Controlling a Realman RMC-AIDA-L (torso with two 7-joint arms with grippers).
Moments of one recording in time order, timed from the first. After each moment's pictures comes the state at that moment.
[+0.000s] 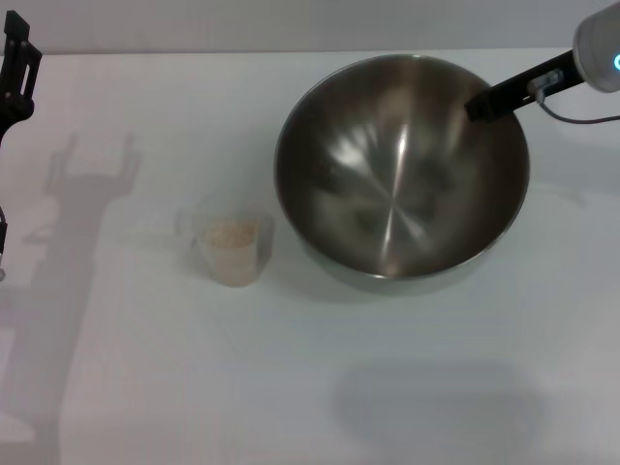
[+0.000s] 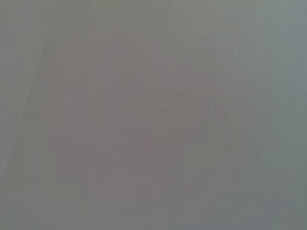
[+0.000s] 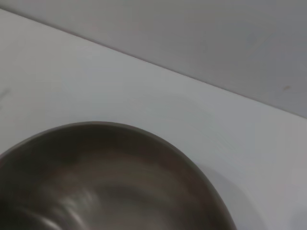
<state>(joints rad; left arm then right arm) -0.36 -2.07 -0.77 -0.37 2.12 1.42 -0.09 0.71 2.08 -1.14 -1.20 0.53 1.34 -0.54</state>
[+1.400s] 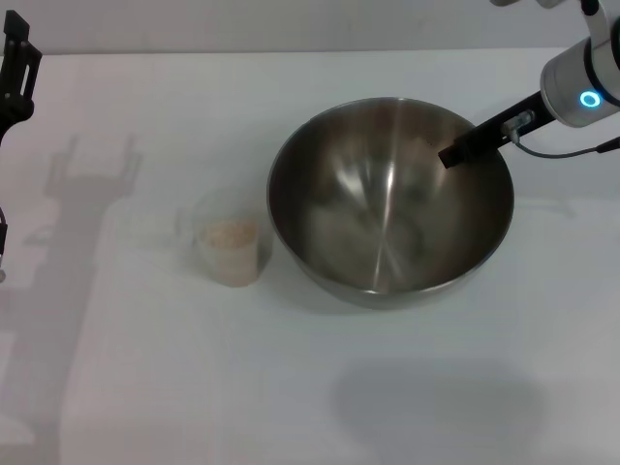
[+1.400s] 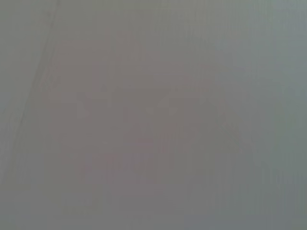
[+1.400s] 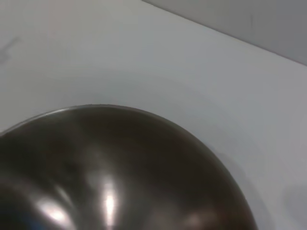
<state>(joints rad) -0.35 -2.07 -0.77 -0.37 2.13 1.43 -0.09 0.74 2.07 -1.22 -1.09 0.50 1.31 -0.54</state>
